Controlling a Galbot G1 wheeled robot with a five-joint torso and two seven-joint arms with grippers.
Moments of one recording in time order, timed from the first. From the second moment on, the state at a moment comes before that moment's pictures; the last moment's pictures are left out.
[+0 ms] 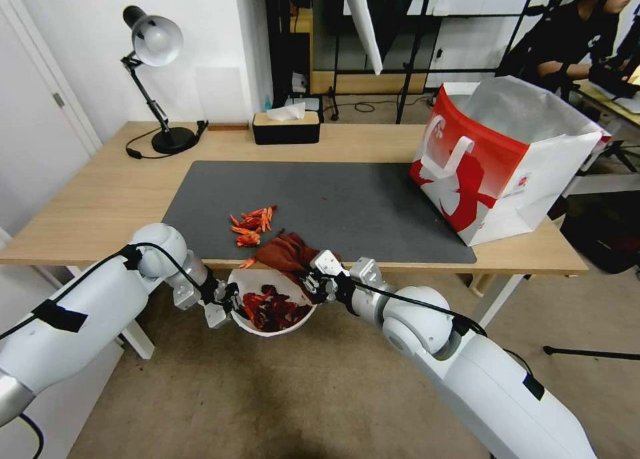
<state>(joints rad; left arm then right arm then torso) 0.56 -0.75 0.17 -1.49 0.43 -0.76 1.26 -0.91 1.08 -0.13 2.00 0.35 -0.67 -0.14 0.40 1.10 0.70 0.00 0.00</state>
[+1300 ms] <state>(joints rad) 0.60 -0.73 0.13 -1.51 0.44 -0.76 1.25 -0.57 1.22 -0.14 1.79 0.53 -0.54 -0.04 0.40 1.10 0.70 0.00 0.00</state>
